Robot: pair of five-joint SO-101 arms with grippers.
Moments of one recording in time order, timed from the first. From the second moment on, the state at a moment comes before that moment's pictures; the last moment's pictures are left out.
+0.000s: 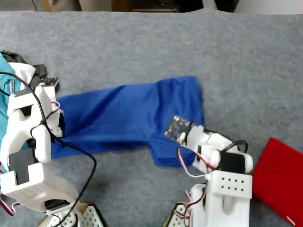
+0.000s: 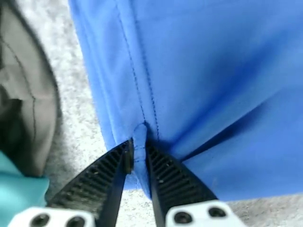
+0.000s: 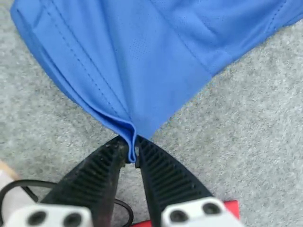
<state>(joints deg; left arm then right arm) -23.2 5.1 25.7 72.6 -26.3 5.0 -66.6 68.4 76.4 56.0</state>
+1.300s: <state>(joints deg) -10.5 5.7 -1.3 88.5 -2.6 -1.8 -37.6 44.4 59.0 39.6</state>
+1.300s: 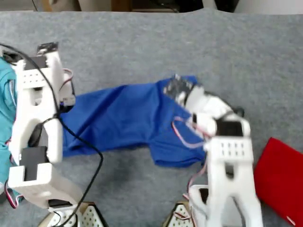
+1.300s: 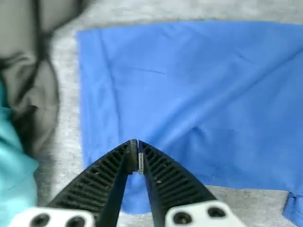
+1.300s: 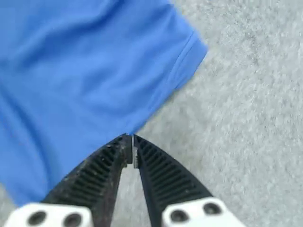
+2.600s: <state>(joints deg) -26.8 28.1 -1.0 76.0 -5.1 -1.6 15.0 18.4 49.5 32.0</state>
